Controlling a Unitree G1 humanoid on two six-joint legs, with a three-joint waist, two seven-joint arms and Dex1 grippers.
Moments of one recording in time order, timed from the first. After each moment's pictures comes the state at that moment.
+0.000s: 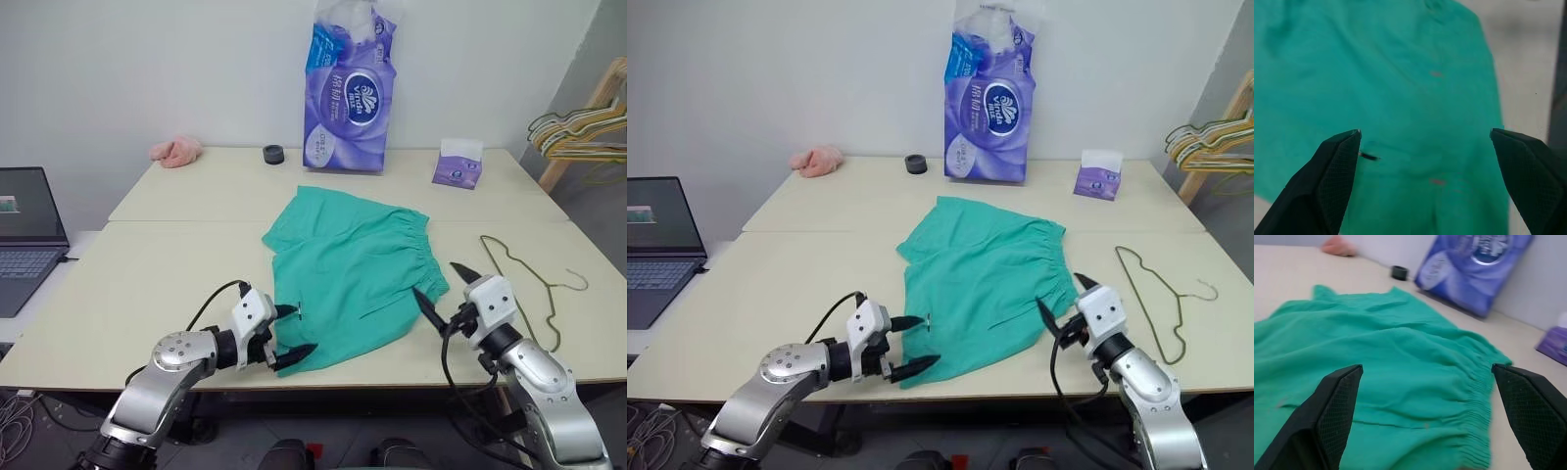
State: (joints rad) left arm -0.01 0.66 -0.15 -0.23 -0.32 0.36 -0.91; right arm 0.18 -0.42 0.00 -0.46 0.12 0.18 0.48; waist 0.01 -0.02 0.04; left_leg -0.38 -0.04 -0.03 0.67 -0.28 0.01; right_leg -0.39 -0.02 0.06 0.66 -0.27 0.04
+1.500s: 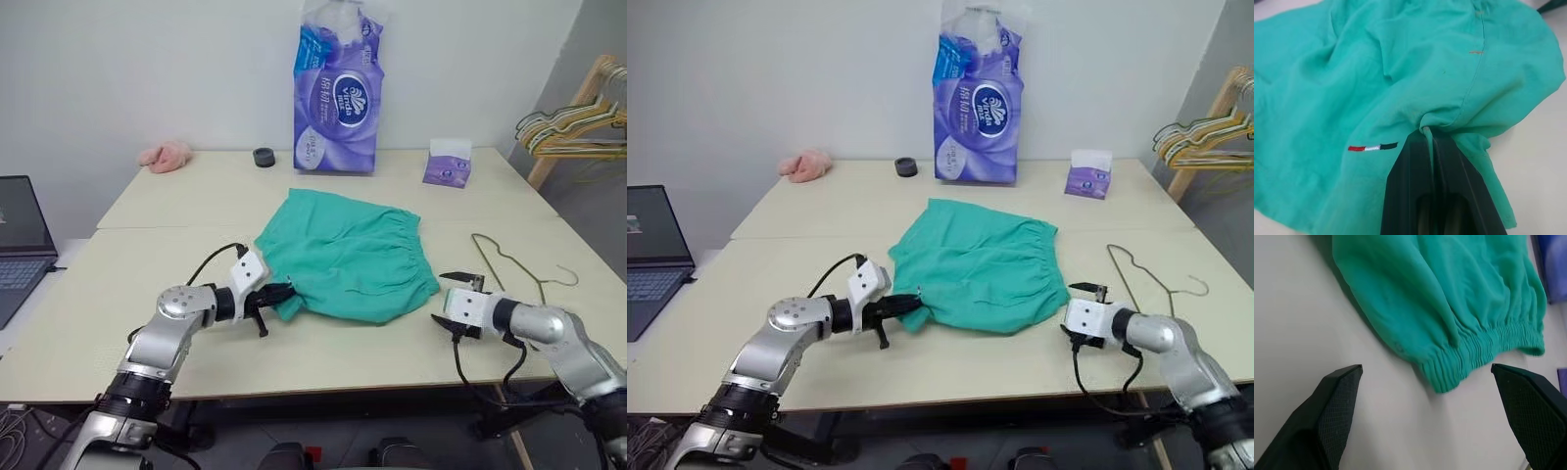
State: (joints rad) left arm -0.30 0.60 -0.11 0.08 -0.23 0.30 -0.97; right arm -0.25 -0.77 0.25 0.17 -0.31 -0.22 0.69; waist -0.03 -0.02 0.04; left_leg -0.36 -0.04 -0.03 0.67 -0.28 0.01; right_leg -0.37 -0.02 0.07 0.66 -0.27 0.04
